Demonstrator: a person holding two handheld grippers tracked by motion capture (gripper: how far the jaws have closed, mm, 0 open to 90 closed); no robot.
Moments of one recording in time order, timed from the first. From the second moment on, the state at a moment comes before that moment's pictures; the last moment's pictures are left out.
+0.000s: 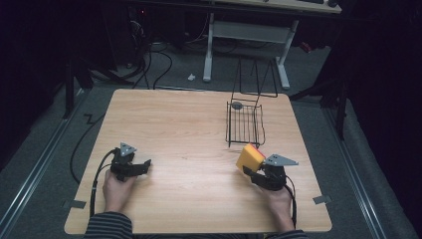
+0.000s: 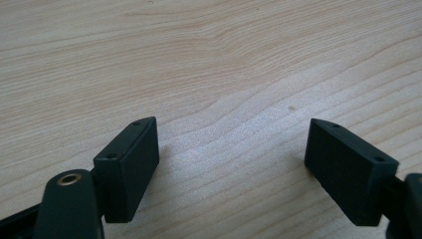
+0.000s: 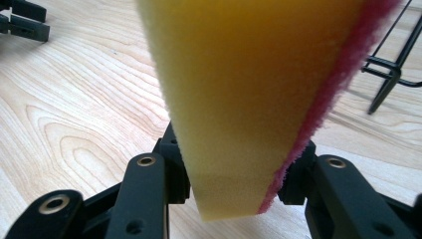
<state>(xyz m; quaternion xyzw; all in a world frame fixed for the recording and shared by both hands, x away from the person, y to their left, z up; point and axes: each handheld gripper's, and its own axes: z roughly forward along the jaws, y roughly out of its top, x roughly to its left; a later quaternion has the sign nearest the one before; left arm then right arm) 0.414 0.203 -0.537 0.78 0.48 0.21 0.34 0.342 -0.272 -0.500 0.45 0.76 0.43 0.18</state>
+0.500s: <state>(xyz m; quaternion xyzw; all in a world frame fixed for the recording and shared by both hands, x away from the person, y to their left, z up) 0.414 0.203 -0.537 0.78 0.48 0.21 0.34 0.337 -0.279 -0.483 0.45 0.76 0.44 0.19</state>
